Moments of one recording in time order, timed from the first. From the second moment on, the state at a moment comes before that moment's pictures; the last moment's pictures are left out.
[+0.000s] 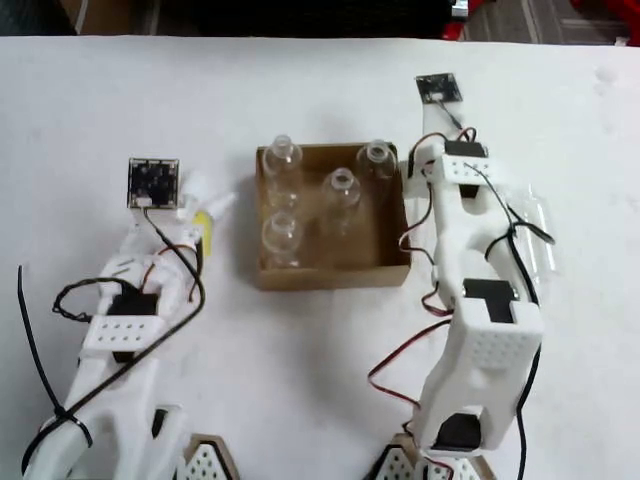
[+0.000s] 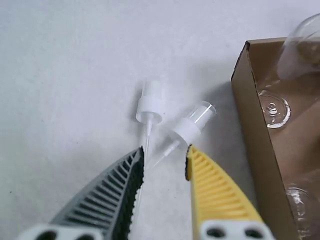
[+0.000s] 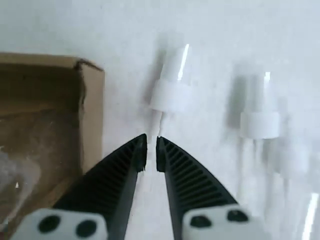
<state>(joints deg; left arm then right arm) -7.2 -38.3 72.4 14.0 -0.3 1.7 24.2 -7.7 54.0 11.5</state>
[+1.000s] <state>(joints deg) -7.2 -38.3 72.4 14.0 -0.3 21.6 65.0 -76.7 85.0 29.8</state>
